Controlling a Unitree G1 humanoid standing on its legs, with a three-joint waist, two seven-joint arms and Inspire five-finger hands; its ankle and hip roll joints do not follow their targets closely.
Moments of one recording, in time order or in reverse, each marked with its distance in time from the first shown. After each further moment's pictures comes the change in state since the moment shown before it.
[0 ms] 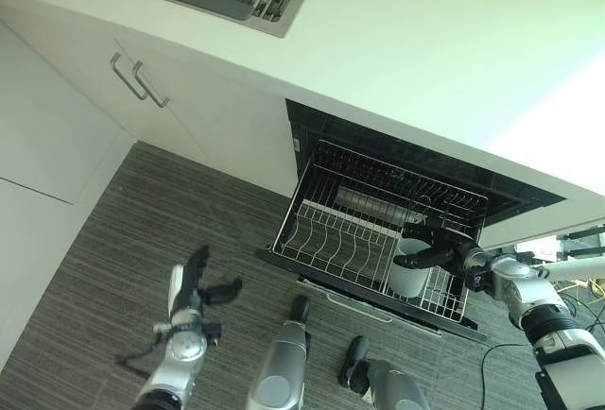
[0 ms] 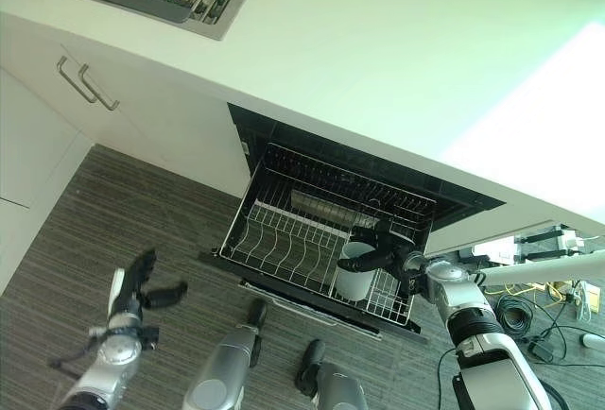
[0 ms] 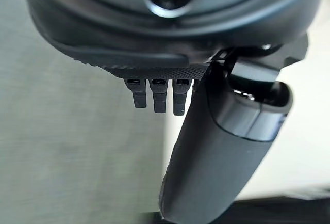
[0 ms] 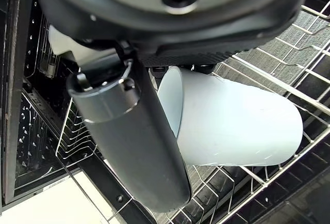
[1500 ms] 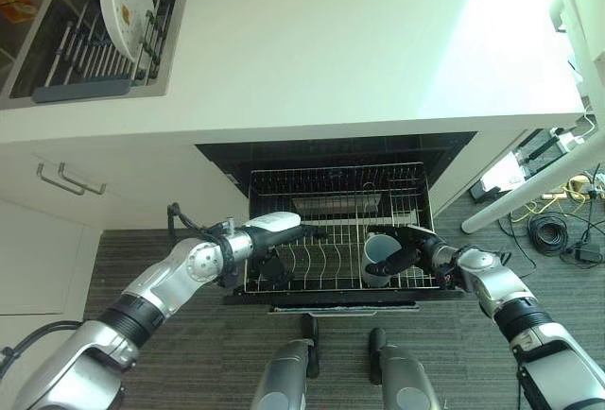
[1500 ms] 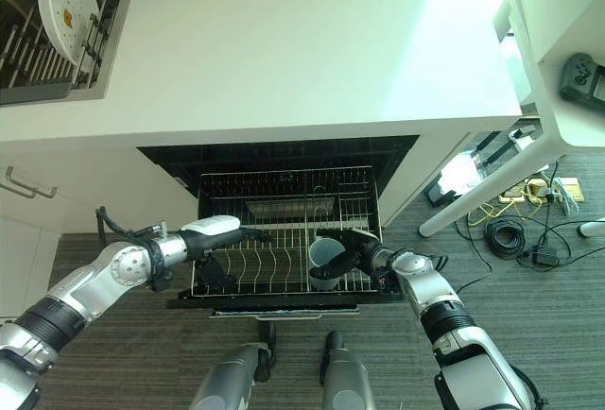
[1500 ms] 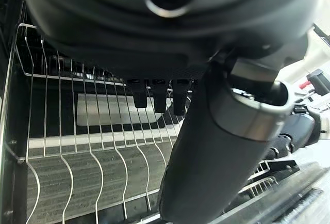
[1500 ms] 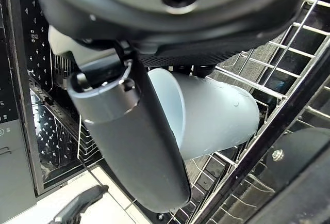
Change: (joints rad) left arm -0.490 0.217 -0.436 -0.111 0.435 -0.030 -0.647; right arm -0.058 0.081 0.122 -0.144 -0.157 0.064 0.024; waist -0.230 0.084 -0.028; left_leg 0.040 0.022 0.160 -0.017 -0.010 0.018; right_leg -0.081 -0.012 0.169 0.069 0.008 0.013
